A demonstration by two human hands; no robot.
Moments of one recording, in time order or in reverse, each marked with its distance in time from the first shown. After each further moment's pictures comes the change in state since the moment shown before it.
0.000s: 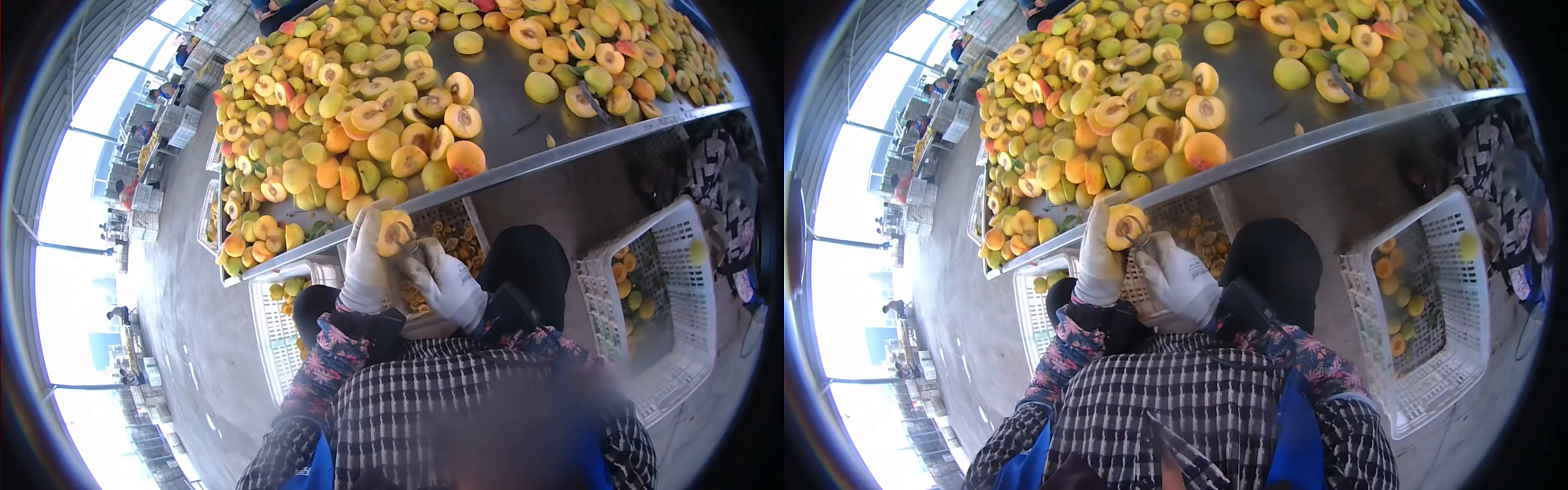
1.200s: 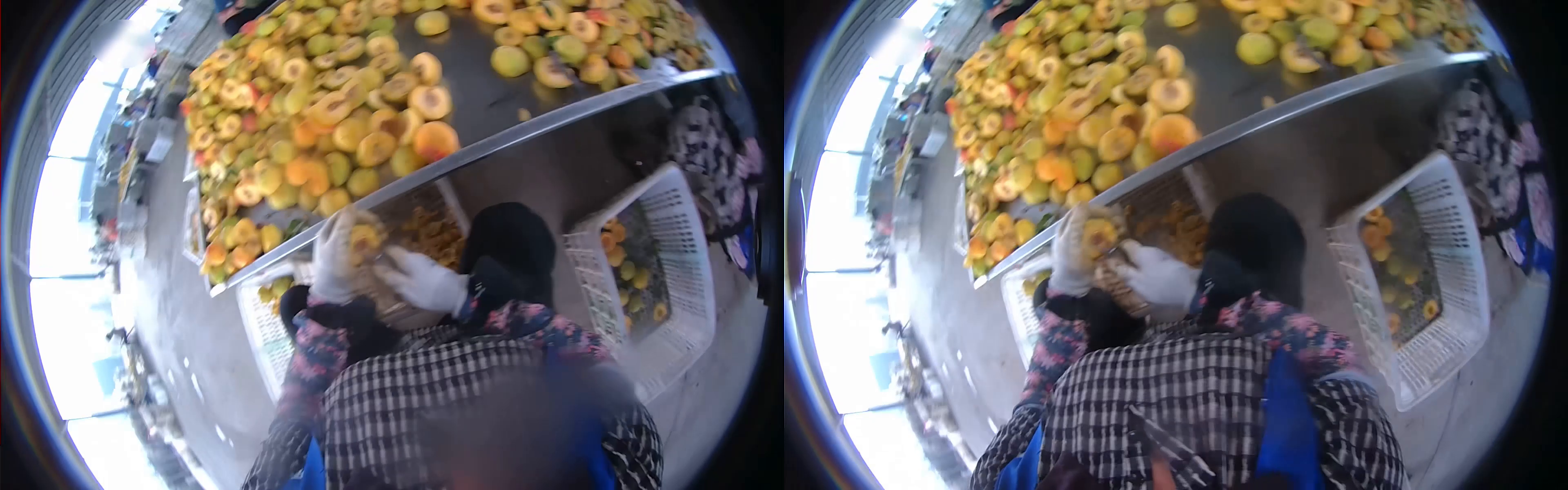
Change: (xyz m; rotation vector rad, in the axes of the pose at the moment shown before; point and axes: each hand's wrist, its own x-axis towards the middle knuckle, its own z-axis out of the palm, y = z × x) left_hand 0.010 0.006 -0.027 1.063 -0.275 0.588; right_hand -0.004 0.033 0.013 -0.036 -0.301 0.035
